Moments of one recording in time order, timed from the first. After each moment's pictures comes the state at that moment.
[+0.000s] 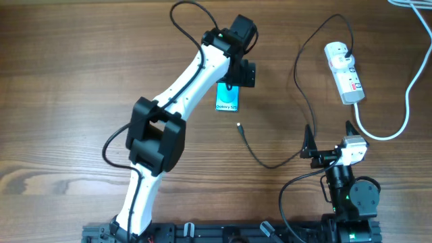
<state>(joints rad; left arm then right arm) -0.57 2.30 2.04 -1.10 -0.01 -0.45 0.05 0.02 0.01 0.00 -0.04 0.01</state>
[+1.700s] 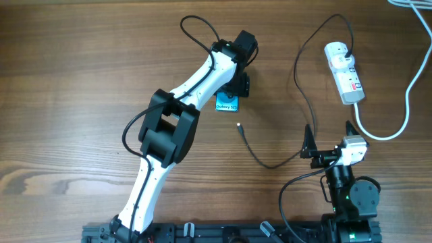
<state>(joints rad) -0.58 2.43 2.03 -1.07 -0.05 -0.47 0.05 0.02 0.01 0.00 -0.04 0.01</state>
